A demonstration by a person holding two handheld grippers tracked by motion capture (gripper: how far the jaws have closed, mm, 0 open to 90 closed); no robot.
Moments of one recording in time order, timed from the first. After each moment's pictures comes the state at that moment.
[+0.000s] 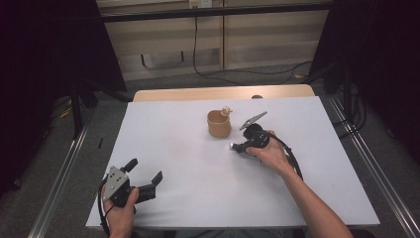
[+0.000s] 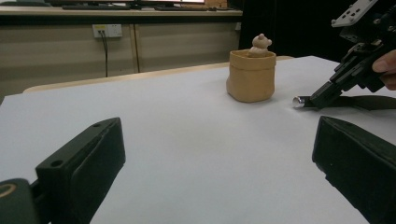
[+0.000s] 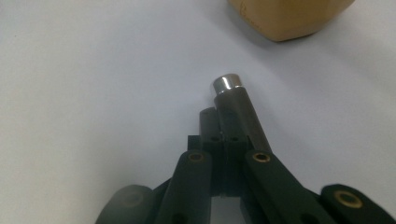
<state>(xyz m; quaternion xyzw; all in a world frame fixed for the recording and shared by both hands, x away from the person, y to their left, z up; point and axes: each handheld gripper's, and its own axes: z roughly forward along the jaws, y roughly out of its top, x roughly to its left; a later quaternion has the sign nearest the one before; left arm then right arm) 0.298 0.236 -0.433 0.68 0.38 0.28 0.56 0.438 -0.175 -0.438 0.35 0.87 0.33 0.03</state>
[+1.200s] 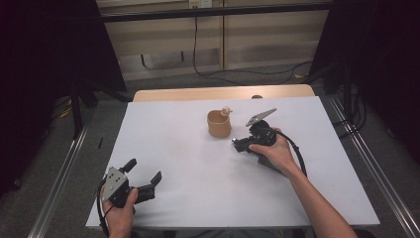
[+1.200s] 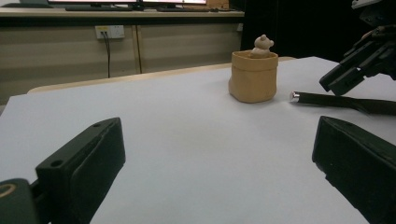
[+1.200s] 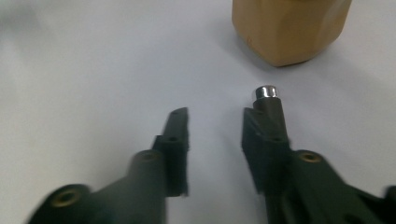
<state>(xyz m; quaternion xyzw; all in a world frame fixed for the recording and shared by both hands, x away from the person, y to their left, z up) 0.298 0.238 -0.432 0.68 0.38 0.28 0.56 0.430 -0.188 -0.419 0.34 0.86 0.38 0.03</state>
